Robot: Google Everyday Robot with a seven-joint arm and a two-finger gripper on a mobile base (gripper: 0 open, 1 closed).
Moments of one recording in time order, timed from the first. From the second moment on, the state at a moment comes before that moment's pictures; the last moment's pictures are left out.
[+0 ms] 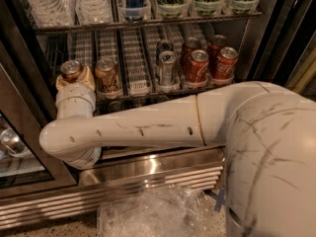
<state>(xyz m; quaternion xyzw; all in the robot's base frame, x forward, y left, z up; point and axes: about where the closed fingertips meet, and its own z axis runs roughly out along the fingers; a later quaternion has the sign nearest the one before) 0.662 0.231 0.852 -0.15 0.69 0.00 0.71</state>
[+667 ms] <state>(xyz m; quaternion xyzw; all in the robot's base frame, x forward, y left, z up) 0.642 0.223 0.883 -0.15 0.66 0.01 0.73</state>
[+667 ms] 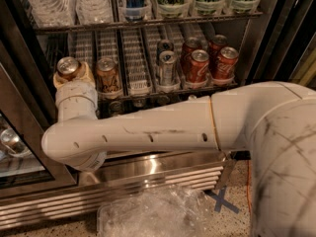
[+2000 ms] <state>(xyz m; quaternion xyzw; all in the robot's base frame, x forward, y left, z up) 0.540 0.193 0.910 -0.23 0.69 0.13 0.68</state>
